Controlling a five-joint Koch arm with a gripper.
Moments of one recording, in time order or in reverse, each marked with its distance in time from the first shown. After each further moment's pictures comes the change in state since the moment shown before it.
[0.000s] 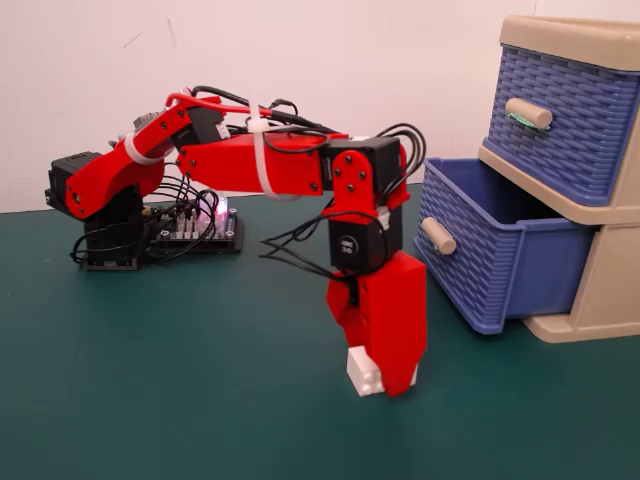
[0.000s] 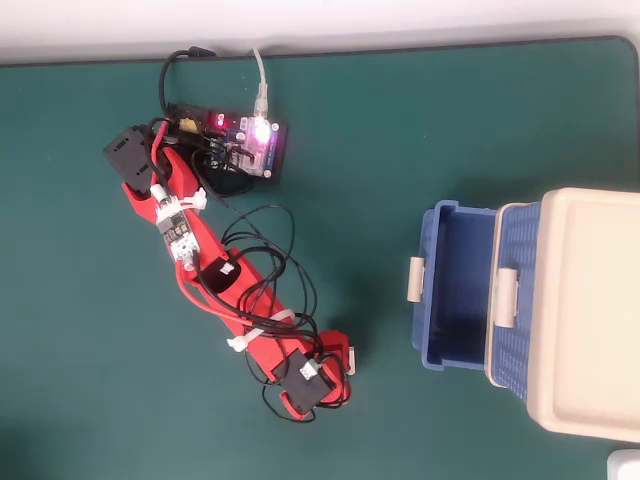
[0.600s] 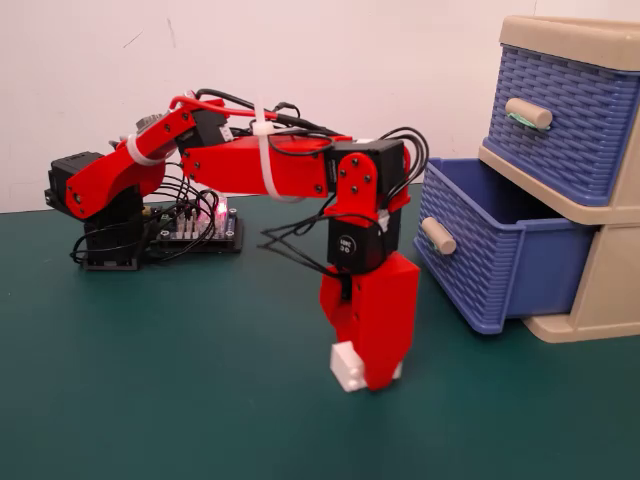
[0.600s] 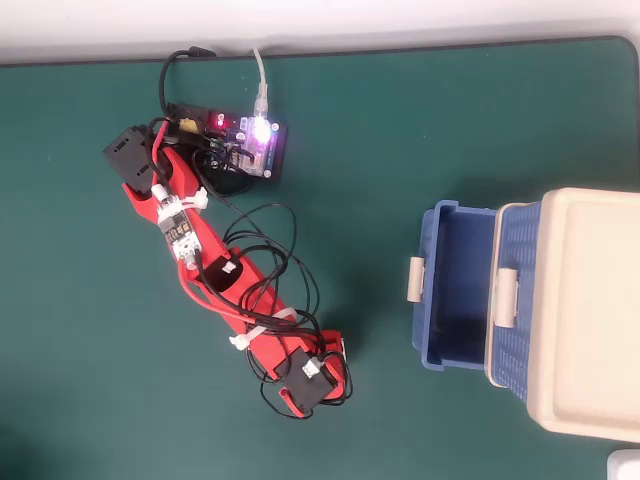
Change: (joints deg) arm -0.4 2.1 -0.5 8.3 -1.8
